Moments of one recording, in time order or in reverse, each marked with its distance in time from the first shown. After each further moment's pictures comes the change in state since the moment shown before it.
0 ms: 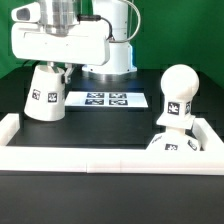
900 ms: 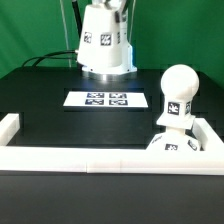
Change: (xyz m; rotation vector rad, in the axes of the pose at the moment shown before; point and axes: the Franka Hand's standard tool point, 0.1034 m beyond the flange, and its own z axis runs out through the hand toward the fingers) arm 0.034 -0.130 -0.141 0.099 -0.061 0.225
